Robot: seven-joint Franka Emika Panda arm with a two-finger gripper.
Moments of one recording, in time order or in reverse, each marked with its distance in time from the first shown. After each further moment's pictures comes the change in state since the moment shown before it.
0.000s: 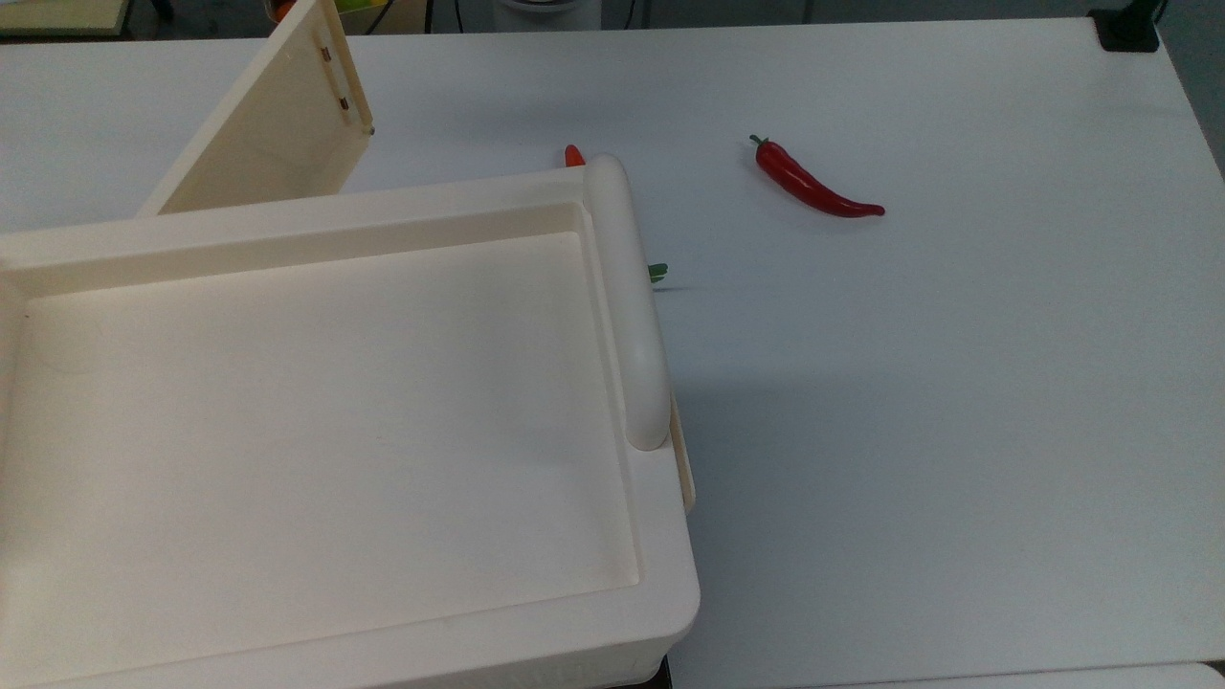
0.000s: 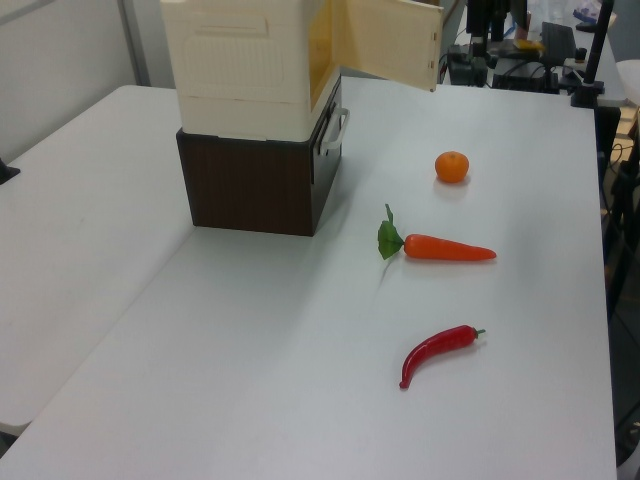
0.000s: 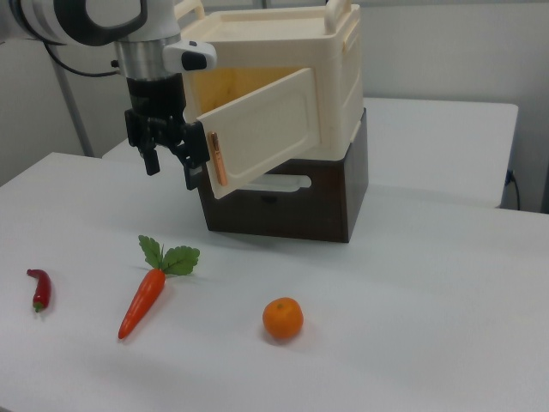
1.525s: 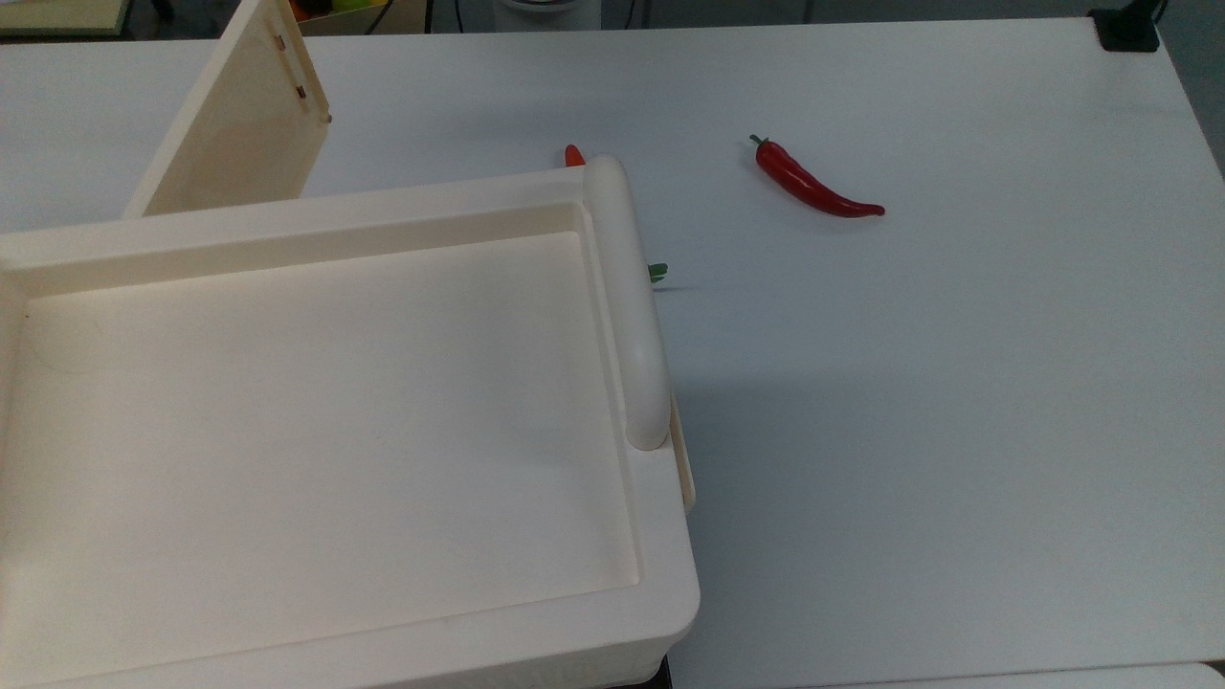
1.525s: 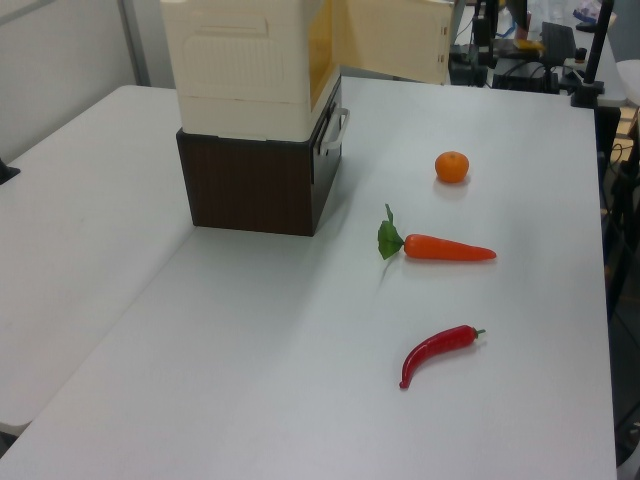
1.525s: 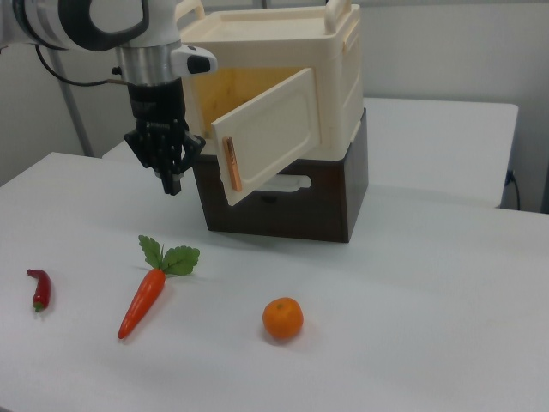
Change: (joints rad) arm 0.016 0.011 -0.003 -0.009 0.004 0.000 -0.229
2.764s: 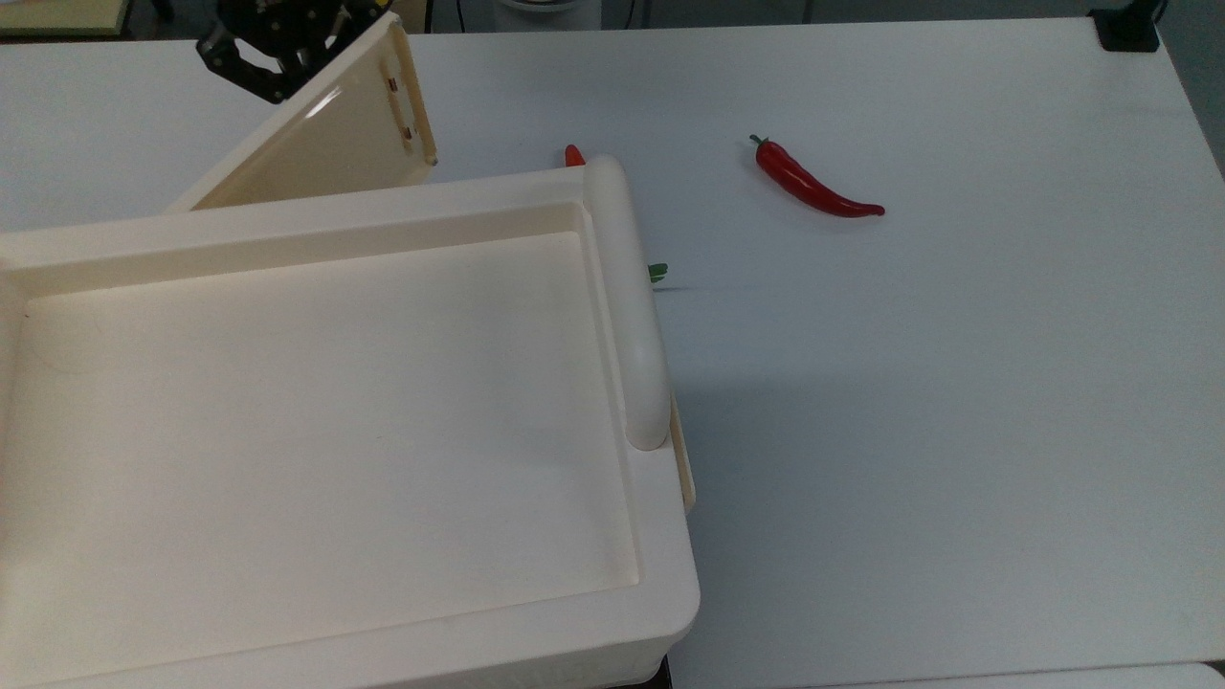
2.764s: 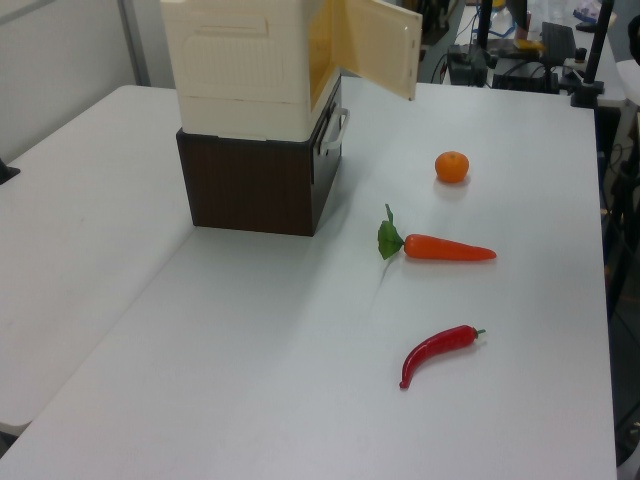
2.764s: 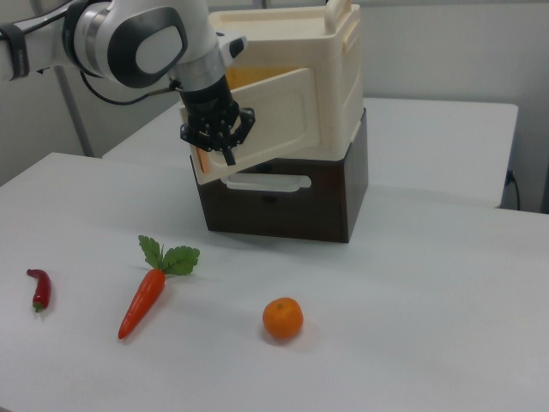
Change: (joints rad) arm 0.059 0.103 -0.097 -0.013 0.110 0.476 -0.572
